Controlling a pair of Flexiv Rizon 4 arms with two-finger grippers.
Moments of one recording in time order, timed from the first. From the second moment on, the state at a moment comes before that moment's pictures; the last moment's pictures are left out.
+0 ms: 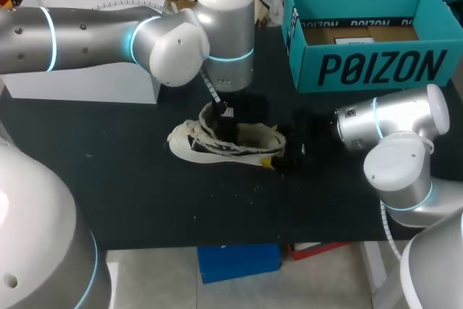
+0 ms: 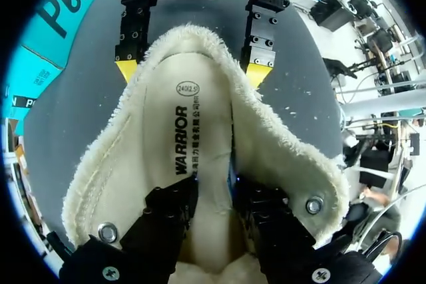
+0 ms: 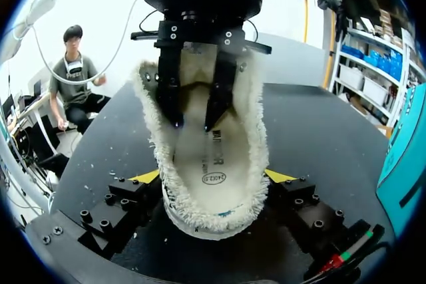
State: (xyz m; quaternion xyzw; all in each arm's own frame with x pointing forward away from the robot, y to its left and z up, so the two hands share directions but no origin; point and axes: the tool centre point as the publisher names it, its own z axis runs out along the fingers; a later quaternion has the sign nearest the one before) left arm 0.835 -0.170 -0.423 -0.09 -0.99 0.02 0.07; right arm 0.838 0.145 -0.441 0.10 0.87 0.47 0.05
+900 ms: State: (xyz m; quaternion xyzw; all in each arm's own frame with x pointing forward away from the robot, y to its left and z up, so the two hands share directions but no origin) left arm 0.834 -0.169 -0.428 -0.04 -1.00 -0.03 -0.07; right arm 0.837 0.144 -0.441 0.10 0.87 0.47 0.05
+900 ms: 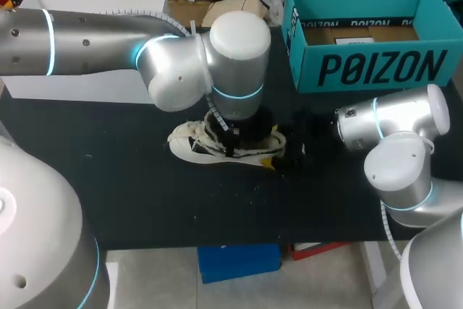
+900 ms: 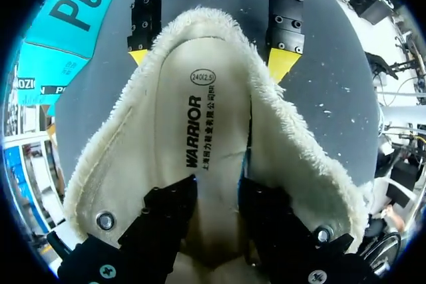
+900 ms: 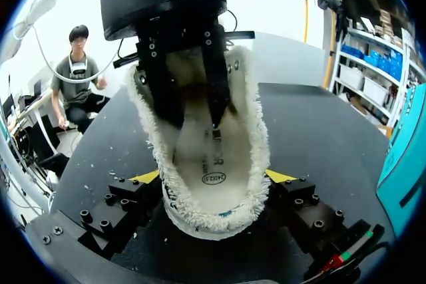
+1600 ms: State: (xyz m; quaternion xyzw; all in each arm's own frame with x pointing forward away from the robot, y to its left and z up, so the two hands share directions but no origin) left arm 0.861 -0.173 -0.419 -0.03 -0.98 -0.01 -0.21; right arm 0.838 0.144 -0.441 0.11 0.87 0.47 0.05
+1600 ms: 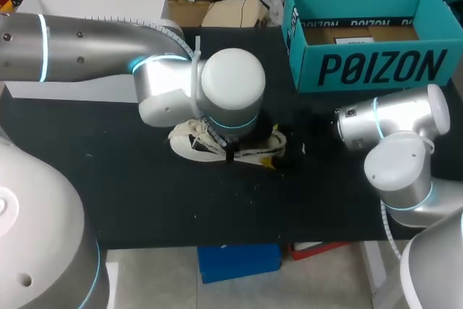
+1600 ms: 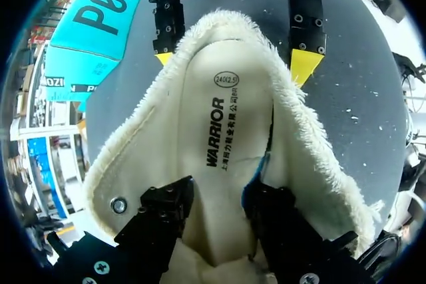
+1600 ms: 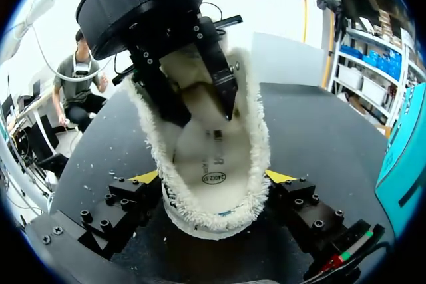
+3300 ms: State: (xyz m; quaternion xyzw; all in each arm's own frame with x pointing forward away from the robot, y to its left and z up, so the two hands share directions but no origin) left arm 0.833 -0.197 -0.407 -0.14 -0.99 0.08 0.07; right arm 0.837 0.138 -0.440 0.11 0.87 0.47 0.05
